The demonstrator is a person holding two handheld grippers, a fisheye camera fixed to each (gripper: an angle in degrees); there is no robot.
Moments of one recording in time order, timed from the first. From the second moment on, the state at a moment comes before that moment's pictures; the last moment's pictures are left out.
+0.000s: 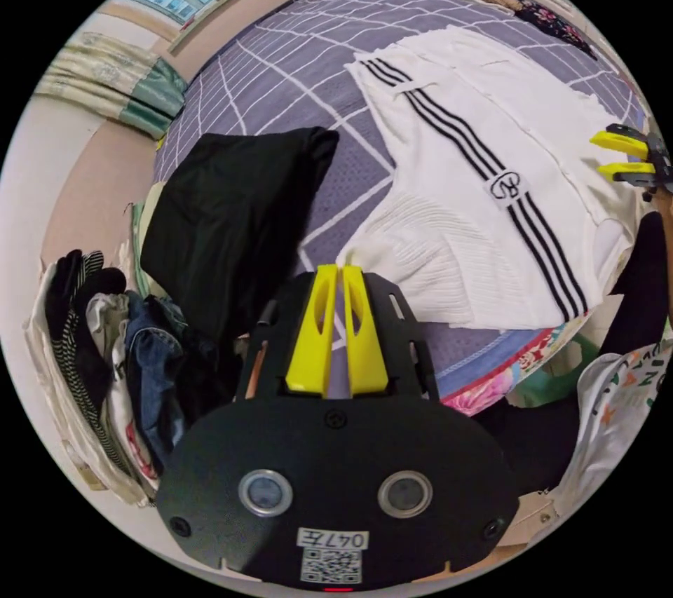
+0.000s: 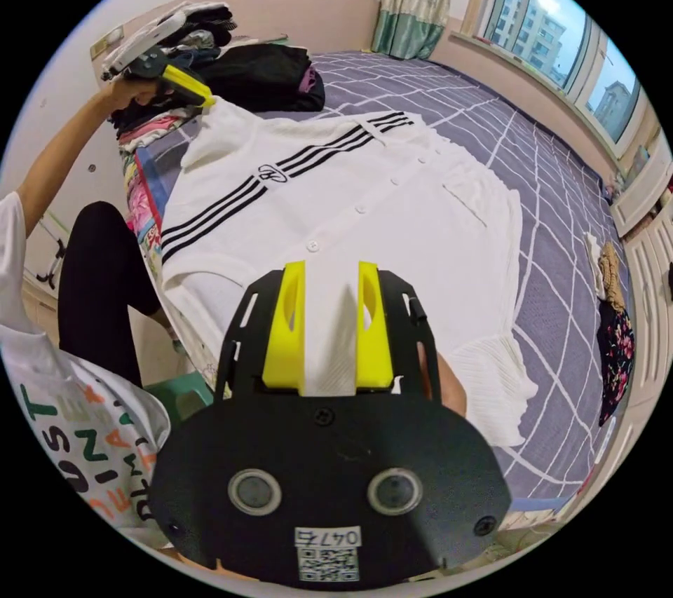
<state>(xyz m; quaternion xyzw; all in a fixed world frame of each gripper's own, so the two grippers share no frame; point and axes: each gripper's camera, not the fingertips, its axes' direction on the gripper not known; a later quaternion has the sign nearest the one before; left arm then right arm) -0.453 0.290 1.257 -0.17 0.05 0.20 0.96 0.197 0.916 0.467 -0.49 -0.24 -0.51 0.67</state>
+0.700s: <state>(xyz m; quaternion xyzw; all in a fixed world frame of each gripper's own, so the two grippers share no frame) -0.541 0.338 1.309 -0.22 0.14 -0.04 0.96 0.187 0.882 0.472 -0.45 -0.34 -0.43 0.70</state>
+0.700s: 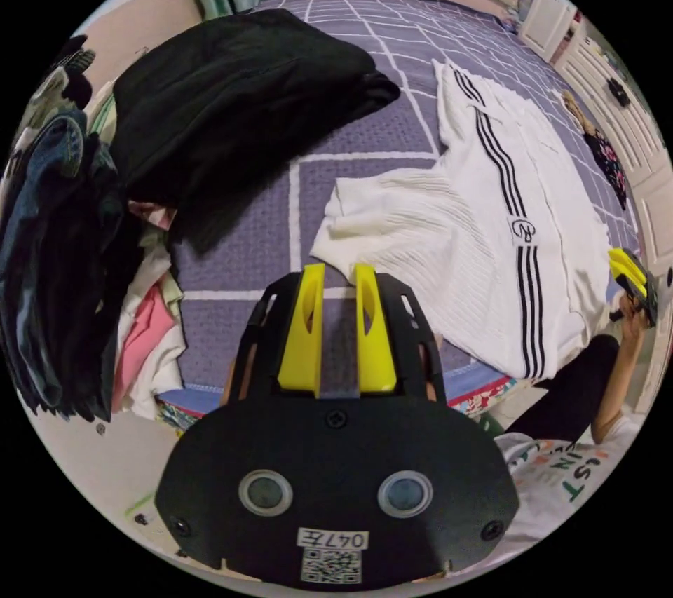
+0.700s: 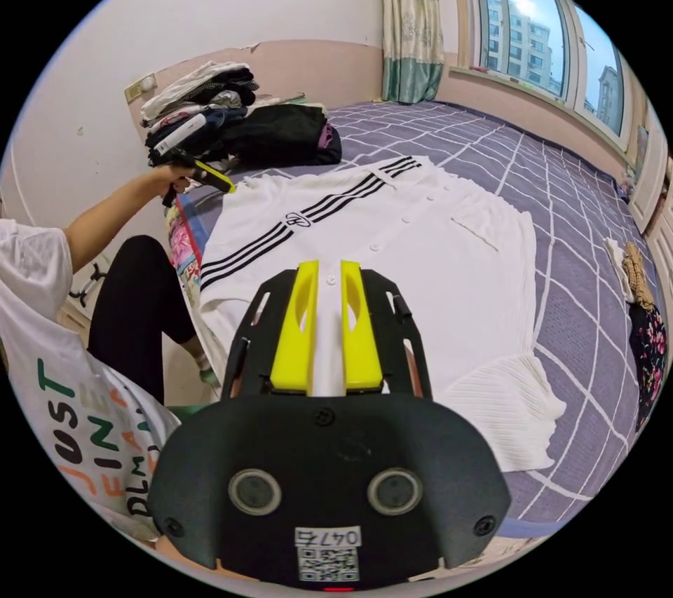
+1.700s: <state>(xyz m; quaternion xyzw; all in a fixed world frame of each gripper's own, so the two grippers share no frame) -0.531 0.366 1.217 -0.08 0.17 -0.07 0.98 0.091 0.906 0.524 -0.45 -0.34 -0.45 0.69</state>
